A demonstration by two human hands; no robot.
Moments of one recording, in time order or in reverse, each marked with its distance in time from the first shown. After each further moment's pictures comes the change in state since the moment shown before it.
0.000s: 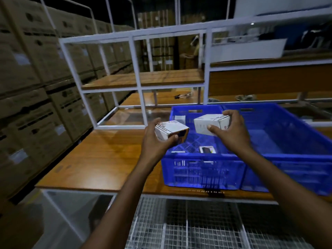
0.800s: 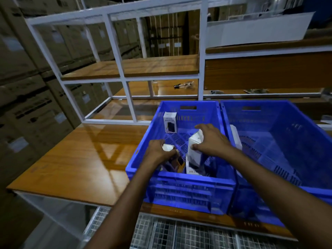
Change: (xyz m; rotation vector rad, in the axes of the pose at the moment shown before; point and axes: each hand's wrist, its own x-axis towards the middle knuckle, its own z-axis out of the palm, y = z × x) left_hand 0.080 -0.038 0.150 0.411 -0.209 -0.425; right_hand 0.118 0.106 0.055 -0.412 -0.626 -0.099
